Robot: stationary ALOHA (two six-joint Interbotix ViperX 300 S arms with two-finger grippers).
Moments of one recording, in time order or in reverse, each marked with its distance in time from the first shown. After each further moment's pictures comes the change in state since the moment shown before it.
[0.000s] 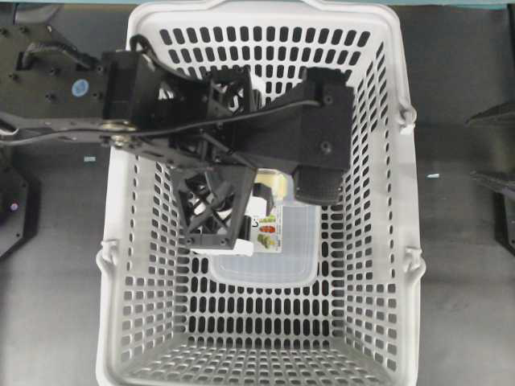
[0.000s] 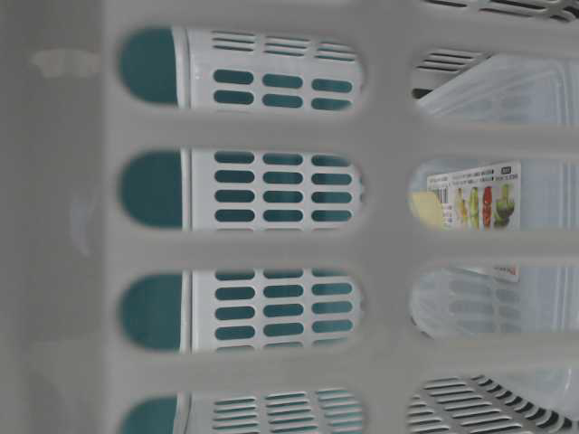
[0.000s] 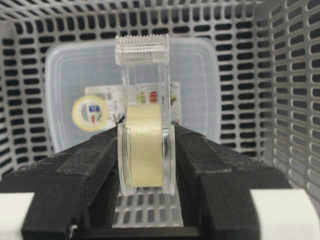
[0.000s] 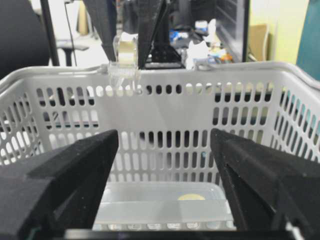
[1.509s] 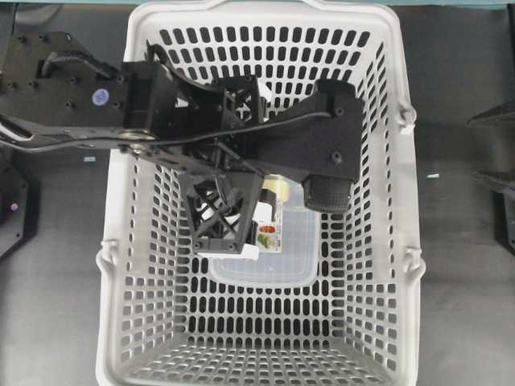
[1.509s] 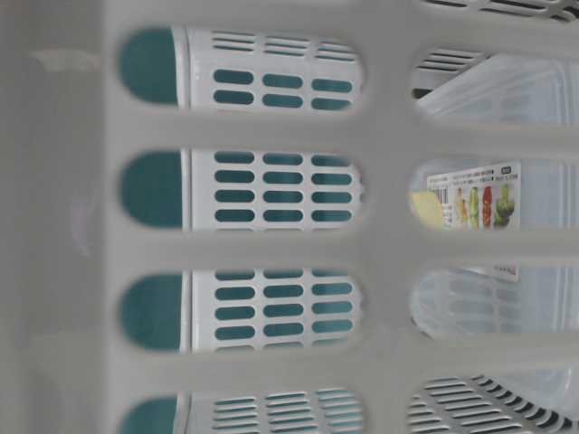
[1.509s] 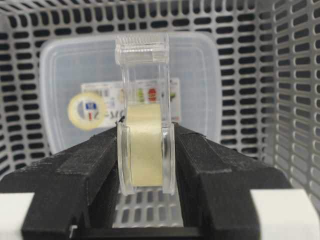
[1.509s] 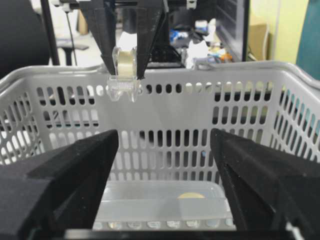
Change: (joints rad) left arm -0.003 0.018 0.000 -0.002 0.009 0.000; right arm 0.002 -0.012 0.002 0.000 0.014 -0.002
